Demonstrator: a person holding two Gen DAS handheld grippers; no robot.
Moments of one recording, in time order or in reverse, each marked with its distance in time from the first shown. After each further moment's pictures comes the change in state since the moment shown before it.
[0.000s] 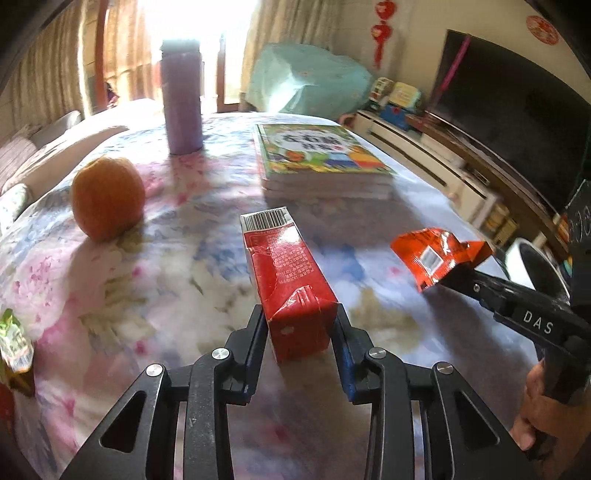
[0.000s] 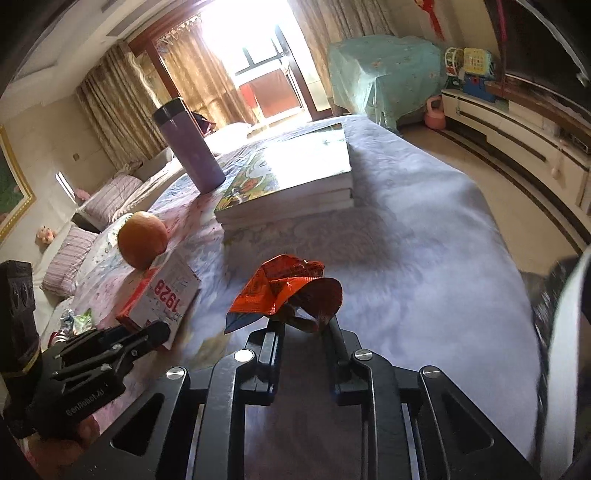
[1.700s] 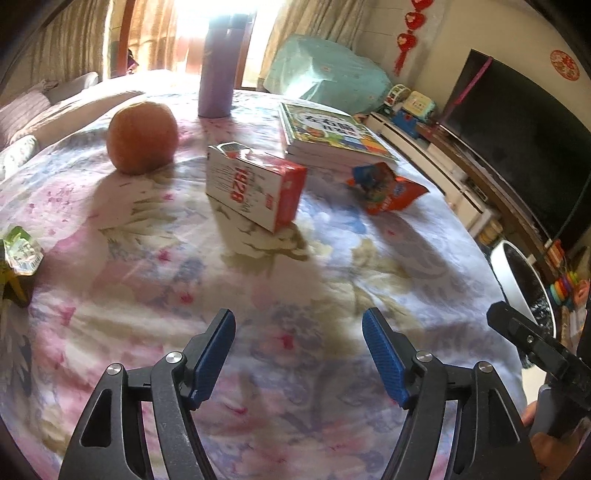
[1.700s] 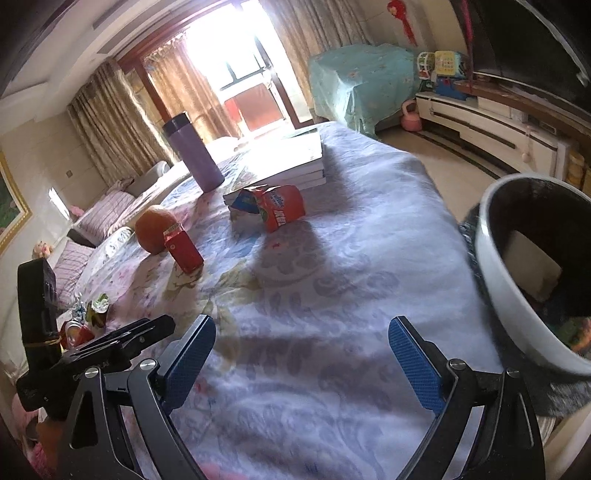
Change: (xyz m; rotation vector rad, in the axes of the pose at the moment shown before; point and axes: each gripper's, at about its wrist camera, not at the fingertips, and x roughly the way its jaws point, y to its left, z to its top) left arm -0.042 0.017 -0.037 -0.152 0.028 -0.021; right arm -0.059 0.006 -0.049 0.052 -0.049 -0.044
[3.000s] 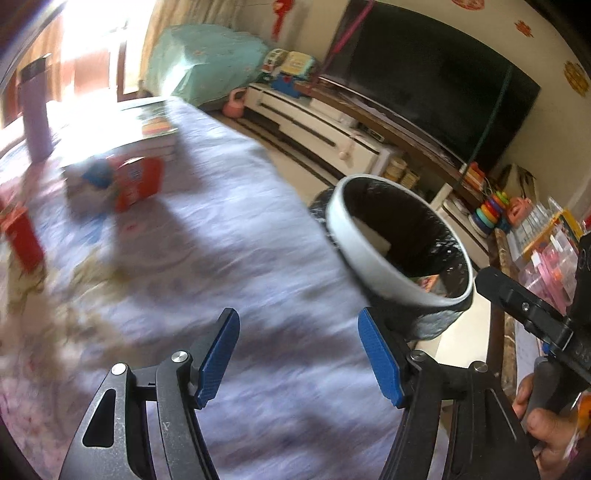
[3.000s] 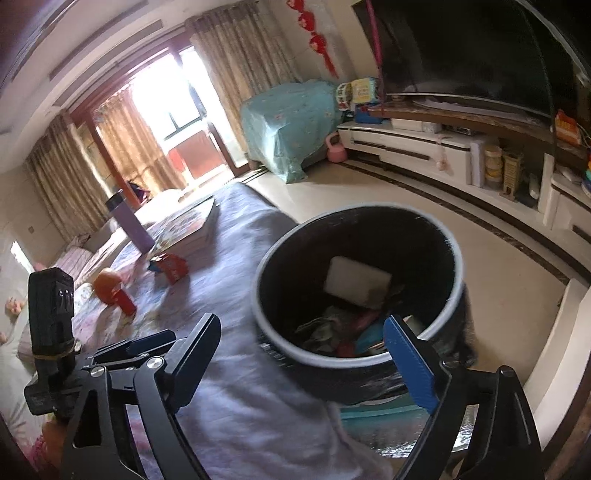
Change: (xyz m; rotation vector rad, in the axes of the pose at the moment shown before) left arm 0.041 -0.158 -0.015 0.263 0.094 -0.282; right arm -0.119 -0.115 -0.010 0.147 -0.155 -0.172
